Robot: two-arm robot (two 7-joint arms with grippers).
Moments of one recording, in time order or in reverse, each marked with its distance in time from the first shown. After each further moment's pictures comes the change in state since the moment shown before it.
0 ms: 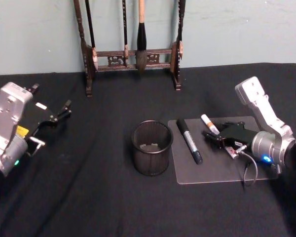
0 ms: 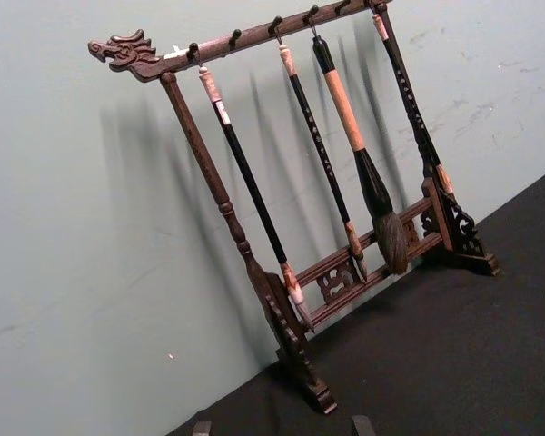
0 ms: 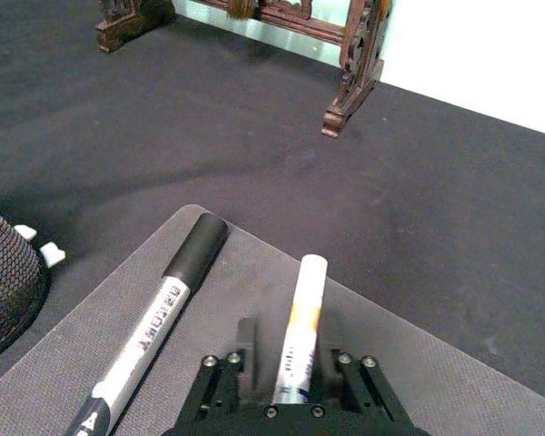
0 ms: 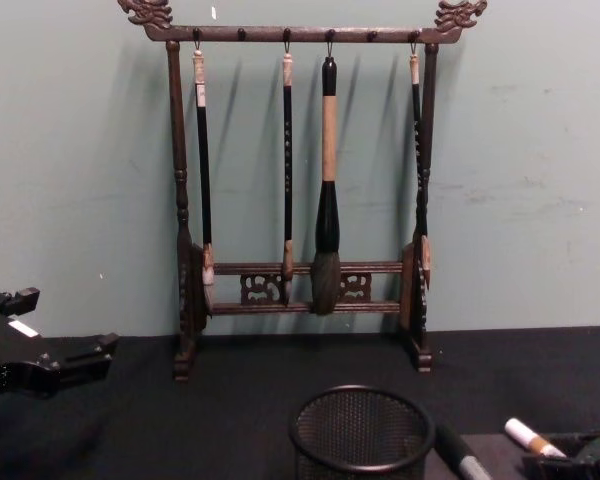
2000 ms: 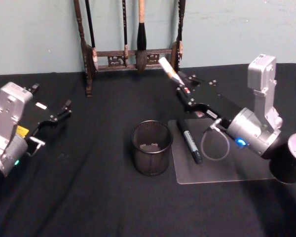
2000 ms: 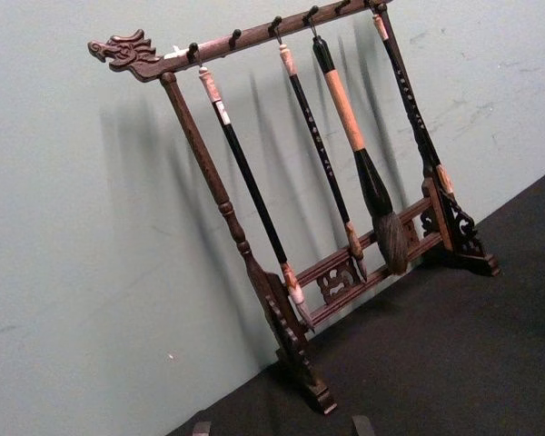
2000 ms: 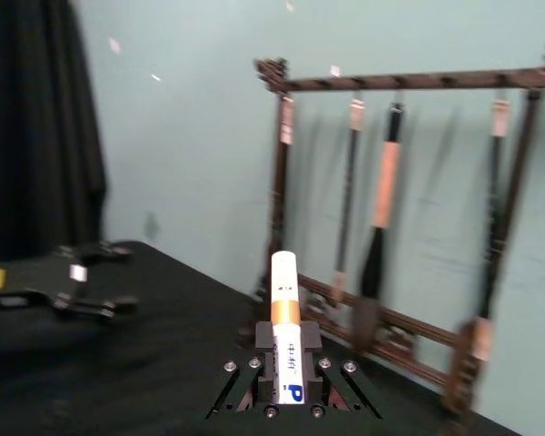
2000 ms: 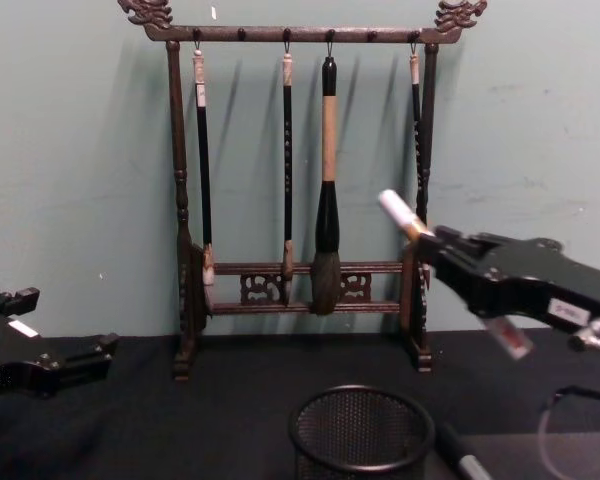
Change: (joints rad) left arm 0.000 0.000 0.000 0.000 0.000 0.000 0.000; right arm -0.039 -0.131 0.047 -0.081 0.119 -0.524 0.142
